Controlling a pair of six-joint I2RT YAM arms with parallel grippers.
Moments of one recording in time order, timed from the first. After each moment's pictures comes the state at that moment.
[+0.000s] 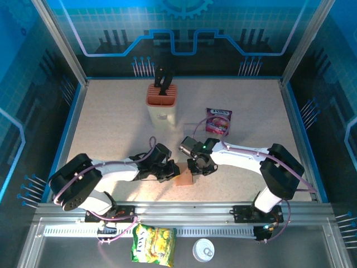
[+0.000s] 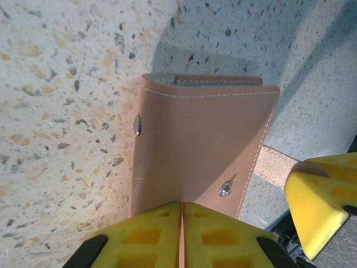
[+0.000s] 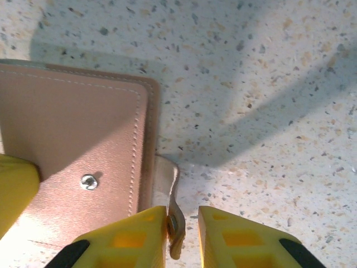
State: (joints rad) left arm -0.77 1.46 0.52 0.03 0.37 -1.19; right arm 0.93 1.62 1.01 -0.81 0.03 0.78
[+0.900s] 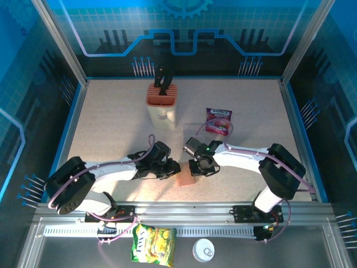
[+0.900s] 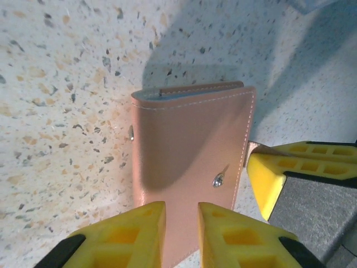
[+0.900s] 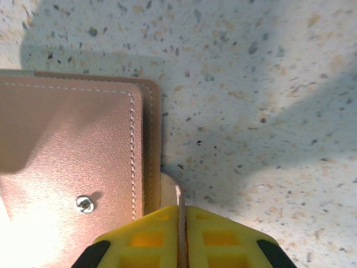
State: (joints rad) left arm -0.77 1.39 0.56 -0.07 0.31 -1.16; right arm 0.88 1.60 0.92 -0.68 -0.03 0.74
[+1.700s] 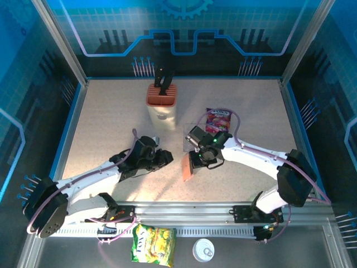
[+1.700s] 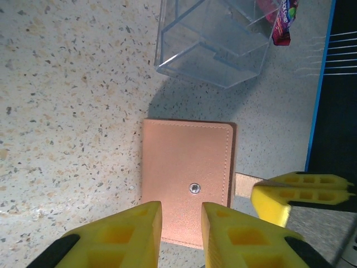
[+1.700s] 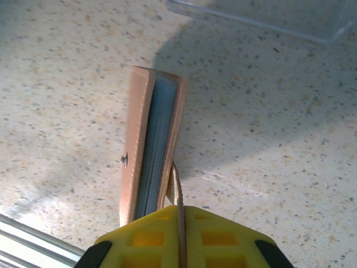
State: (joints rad) left arm -0.68 1.12 0.54 -0.15 0.22 -1.13; right arm 0.86 1.49 1.07 -0.84 -0.04 0.64
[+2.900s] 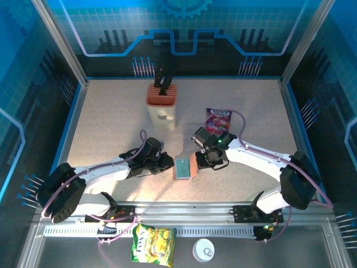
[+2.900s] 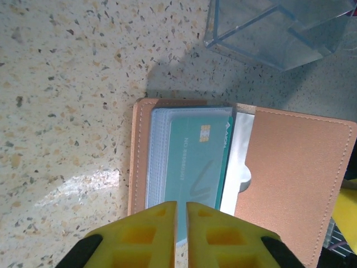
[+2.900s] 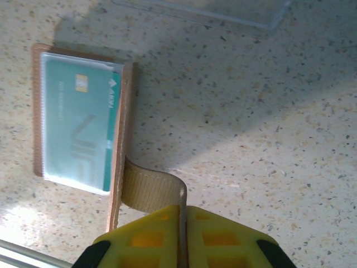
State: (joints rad) left arm -0.69 1.31 0.53 -0.08 0.26 -1.09; right arm 0.81 1.45 0.99 -0.85 0.00 0.63
